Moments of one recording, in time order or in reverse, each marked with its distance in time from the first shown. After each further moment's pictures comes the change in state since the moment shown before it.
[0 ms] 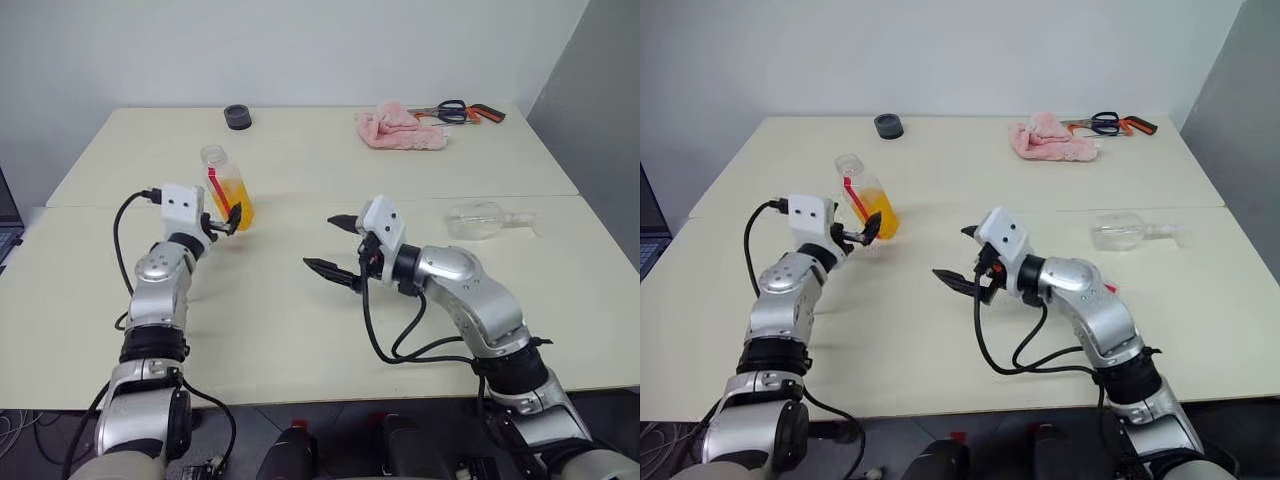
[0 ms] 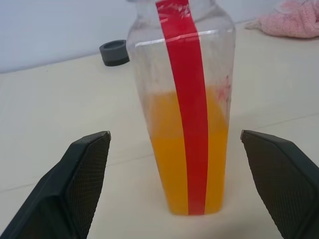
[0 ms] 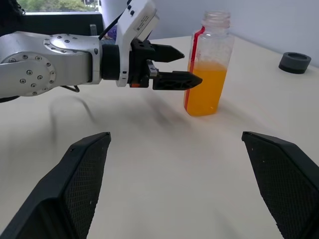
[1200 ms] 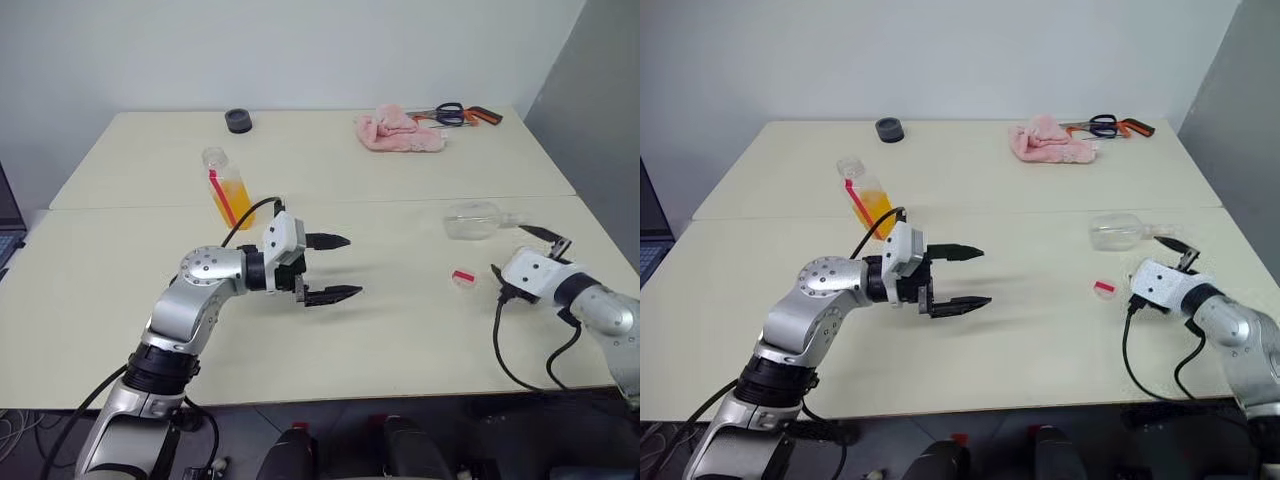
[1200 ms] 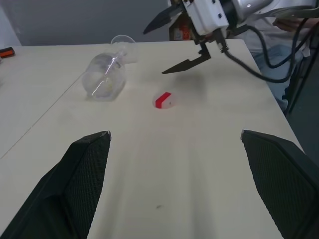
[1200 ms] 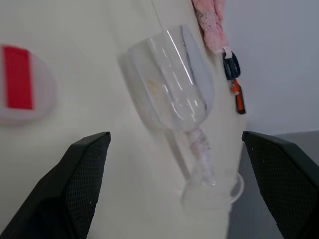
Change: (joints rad) left arm 0.063 0.073 -0.365 -0.586 -0.253 0.262 -0.773; right arm 0.343 -0.584 -0.274 0.306 -0.634 -0.608 -0.268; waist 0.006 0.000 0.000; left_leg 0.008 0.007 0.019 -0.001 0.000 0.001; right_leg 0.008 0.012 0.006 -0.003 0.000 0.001
